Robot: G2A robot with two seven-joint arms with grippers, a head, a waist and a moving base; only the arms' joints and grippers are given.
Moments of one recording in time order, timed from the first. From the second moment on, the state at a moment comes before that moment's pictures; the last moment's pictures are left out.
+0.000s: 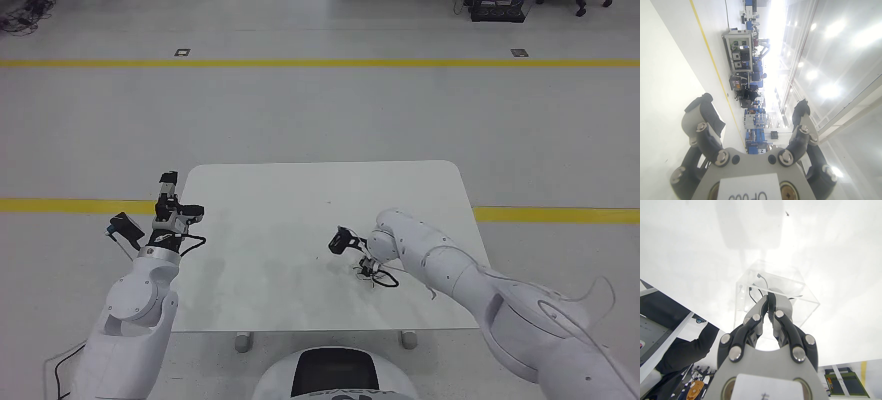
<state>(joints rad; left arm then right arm) 1.73 -1.15 -1.60 -1.80 -0.42 0.00 0.00 -0.70 -1.37 0.23 -0.79 -0.69 -0.34 1.02</state>
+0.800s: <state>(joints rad) 1.73 -1.15 -1.60 -1.80 -0.42 0.00 0.00 -0.80 -1.20 0.41 -1.10 -0.76 -0.31 1.06</state>
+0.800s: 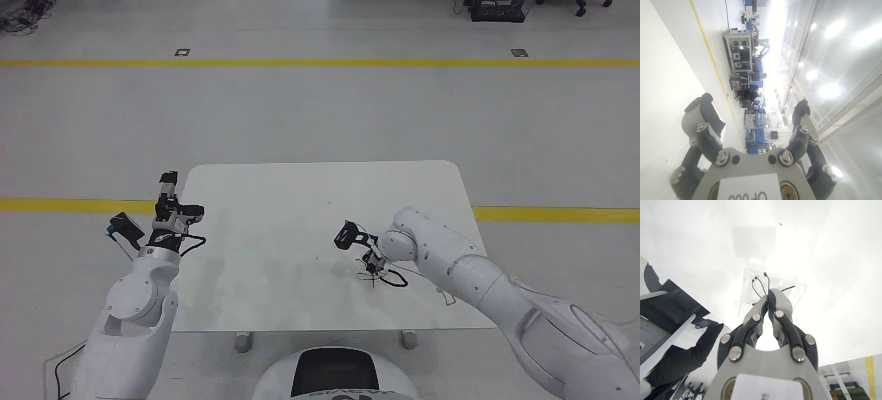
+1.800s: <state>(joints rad) 1.73 -1.15 -1.60 -1.80 -0.42 0.00 0.00 -0.98 -0.87 0.64 -1.49 -0.33 -0.34 0.93</state>
